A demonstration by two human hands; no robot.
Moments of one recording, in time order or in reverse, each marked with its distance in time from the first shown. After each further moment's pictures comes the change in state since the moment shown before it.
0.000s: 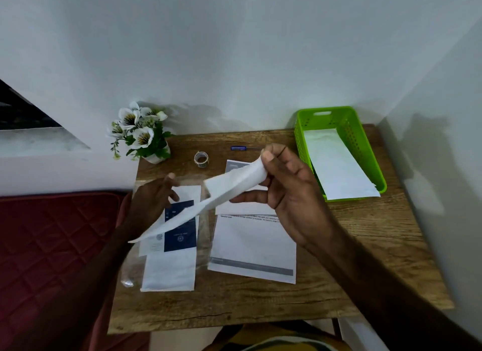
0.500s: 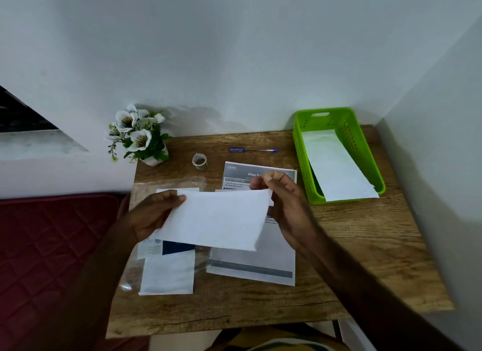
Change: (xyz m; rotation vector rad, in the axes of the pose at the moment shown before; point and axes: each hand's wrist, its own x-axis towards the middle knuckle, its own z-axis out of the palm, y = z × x) left_hand 0.001 -0.013 0.004 -0.642 -0.371 -0.400; right_hand 0.008 0.058 -0.061 -0.127 0.281 0.128
